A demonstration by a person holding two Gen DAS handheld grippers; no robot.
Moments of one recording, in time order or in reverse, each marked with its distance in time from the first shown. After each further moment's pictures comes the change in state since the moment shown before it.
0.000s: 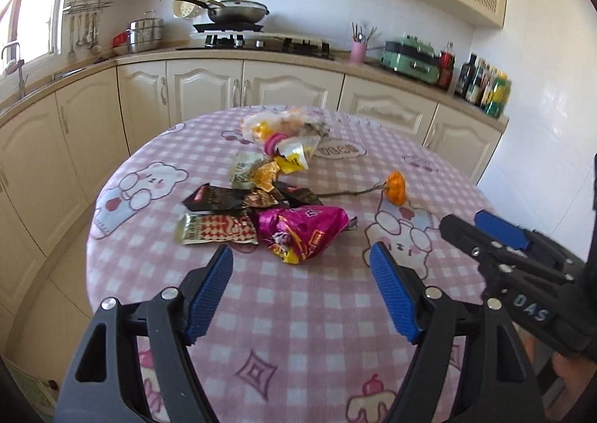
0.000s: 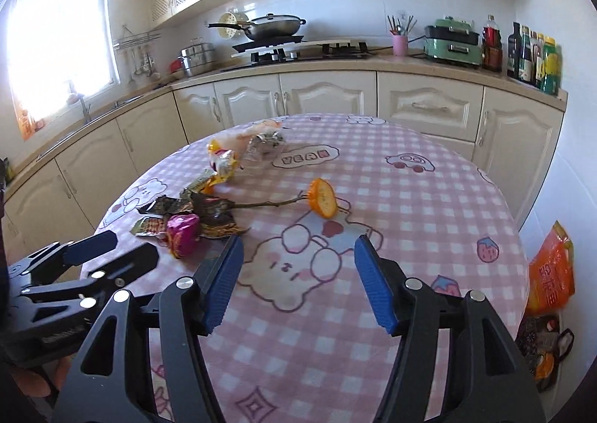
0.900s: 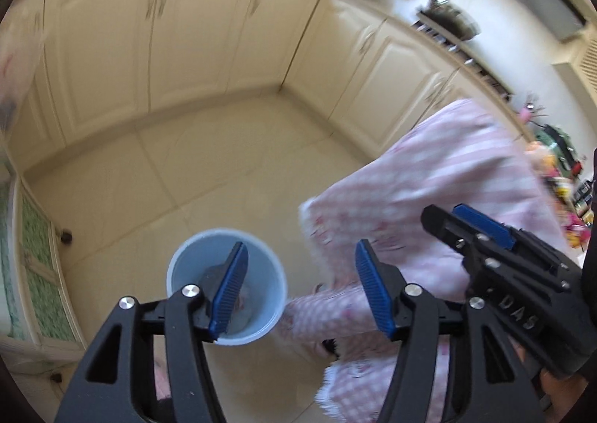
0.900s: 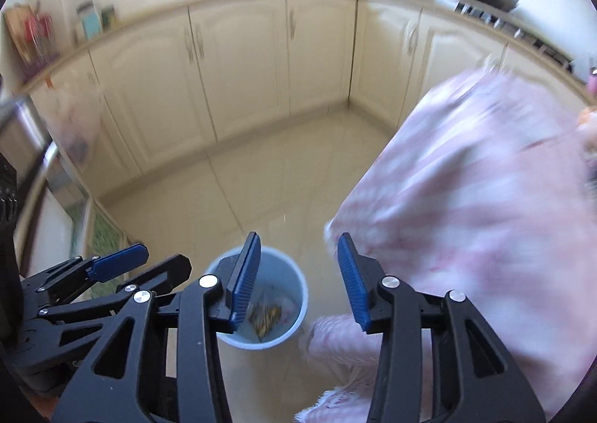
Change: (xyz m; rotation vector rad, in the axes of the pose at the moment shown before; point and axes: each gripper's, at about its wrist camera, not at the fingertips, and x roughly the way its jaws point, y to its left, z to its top) left arm -0.065 0.327 -0.163 -0.557 0.033 0.271; right arm 0.100 0.341 -0.079 -0.428 0.221 0.362
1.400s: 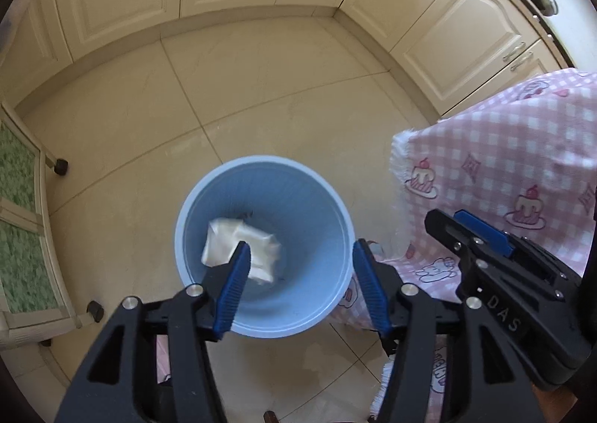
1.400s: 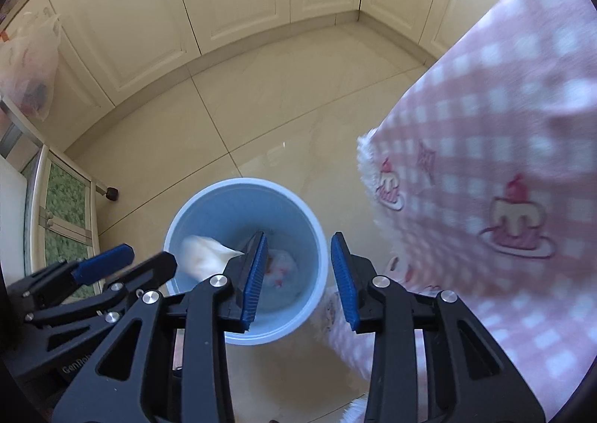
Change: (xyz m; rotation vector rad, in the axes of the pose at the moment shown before) left arm 0.167 0.116 -0.044 -0.150 0.292 0.095; right arm 0.199 0.025 -0.062 0.002 0.339 -0.003
